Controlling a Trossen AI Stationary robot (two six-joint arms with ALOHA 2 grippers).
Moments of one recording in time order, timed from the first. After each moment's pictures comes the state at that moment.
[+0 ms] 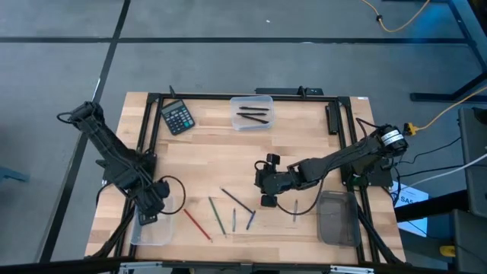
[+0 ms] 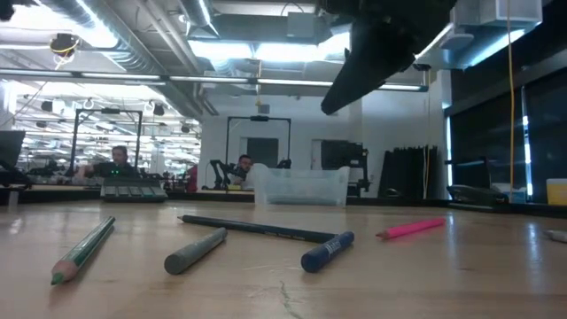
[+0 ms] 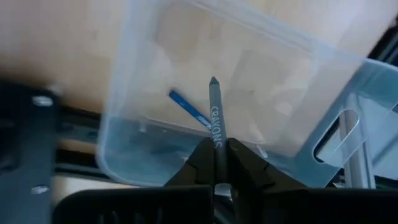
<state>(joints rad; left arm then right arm) -0.84 1.15 0.86 -1.13 0.20 -1.25 0.33 1.68 1.14 -0.38 0.40 0.26</state>
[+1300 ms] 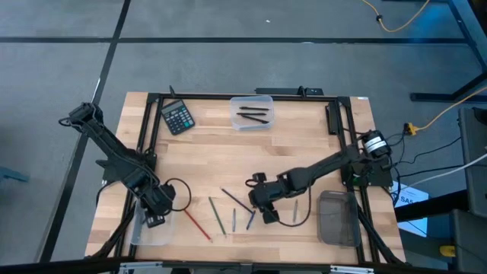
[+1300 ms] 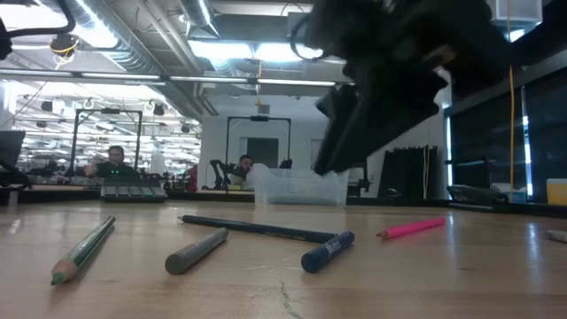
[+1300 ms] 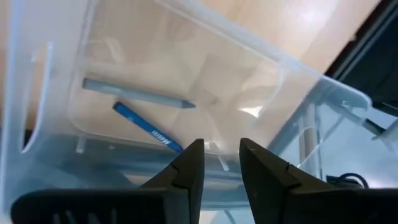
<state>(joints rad) -0.77 1.15 0.73 -0.87 0.33 -1.30 0.34 1.86 1.14 -0.21 0.04 0.06</state>
